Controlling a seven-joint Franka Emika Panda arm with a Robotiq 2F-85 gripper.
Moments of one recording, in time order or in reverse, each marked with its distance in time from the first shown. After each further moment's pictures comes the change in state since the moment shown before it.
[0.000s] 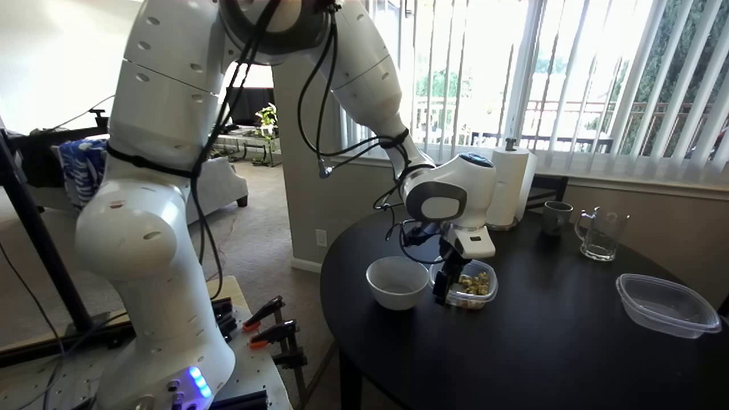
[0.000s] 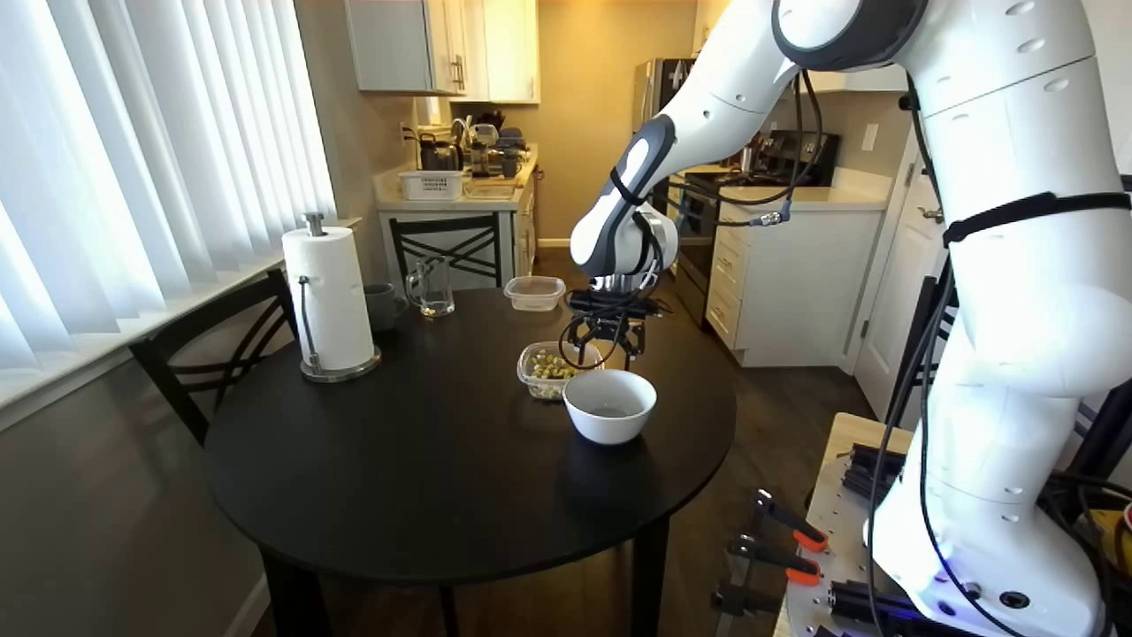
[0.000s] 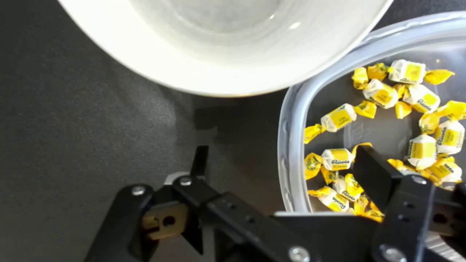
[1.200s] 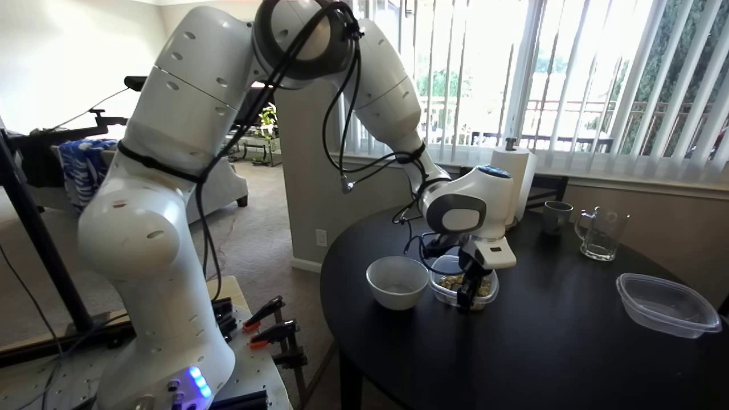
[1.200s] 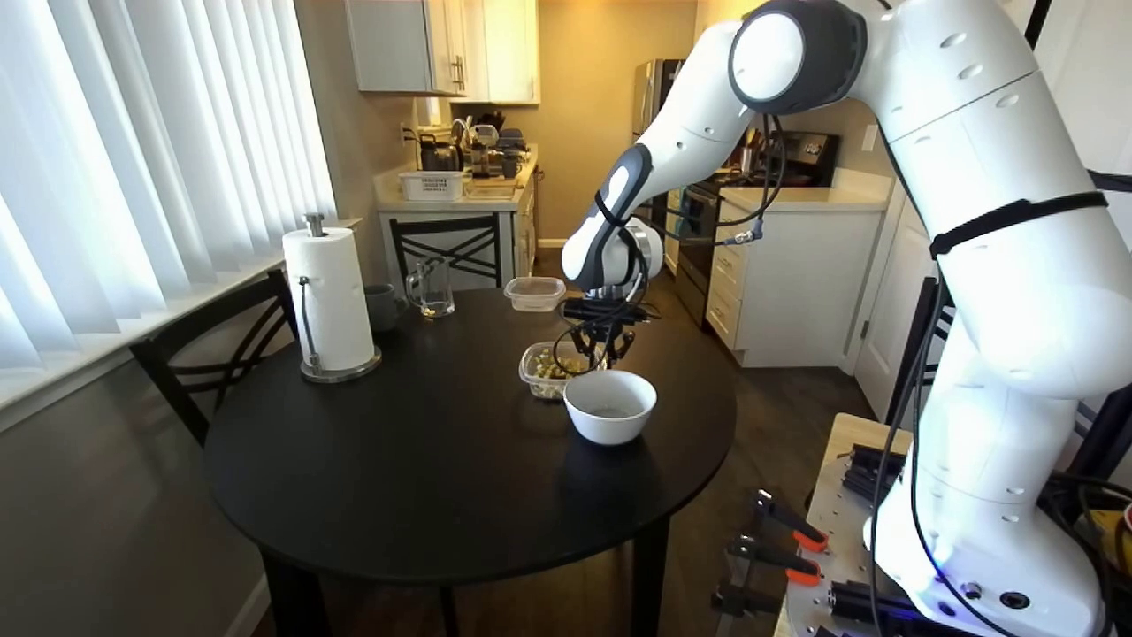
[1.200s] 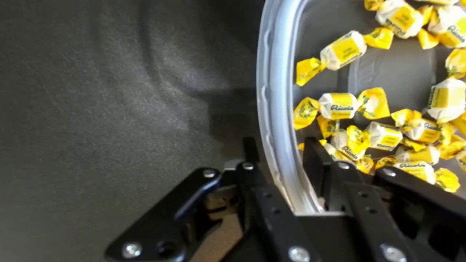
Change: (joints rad) arm 0.026 0.148 -0.066 0.155 -0.022 -0.004 0.020
